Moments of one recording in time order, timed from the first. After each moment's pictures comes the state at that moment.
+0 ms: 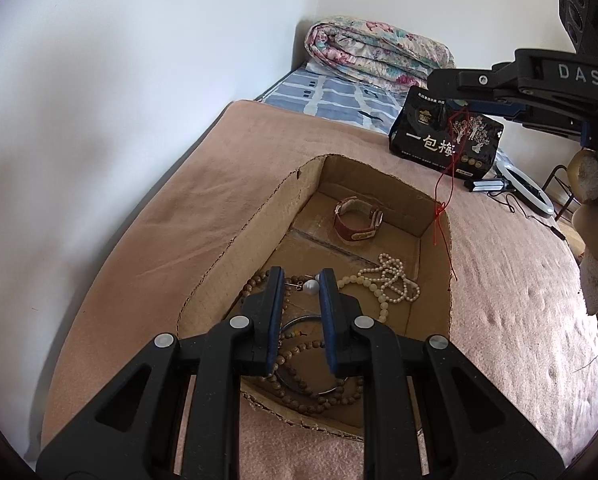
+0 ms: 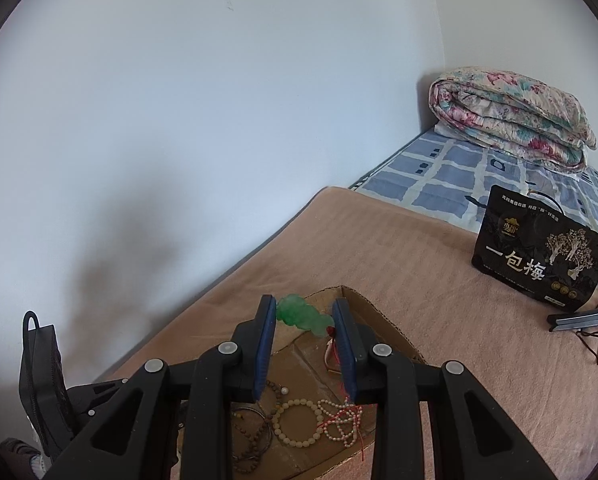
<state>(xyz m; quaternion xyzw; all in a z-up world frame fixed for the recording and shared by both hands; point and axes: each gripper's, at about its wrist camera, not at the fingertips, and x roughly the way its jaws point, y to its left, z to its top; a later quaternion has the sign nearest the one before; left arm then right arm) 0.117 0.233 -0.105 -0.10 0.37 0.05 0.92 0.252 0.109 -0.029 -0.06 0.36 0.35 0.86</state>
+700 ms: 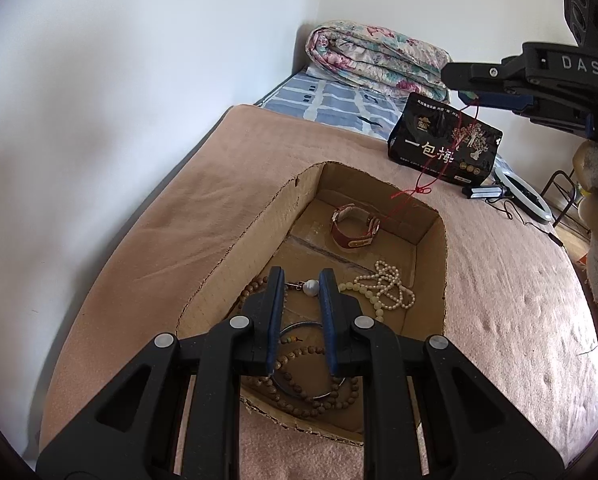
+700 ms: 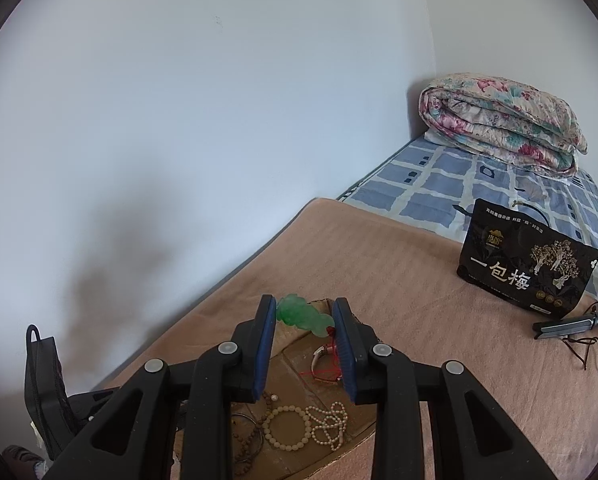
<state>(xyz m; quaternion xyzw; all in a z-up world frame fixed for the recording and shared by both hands) 0.119 0.232 -0.099 -0.11 0.37 0.06 0.92 0.258 0.100 -0.014 -0.06 0.36 0.34 0.87</state>
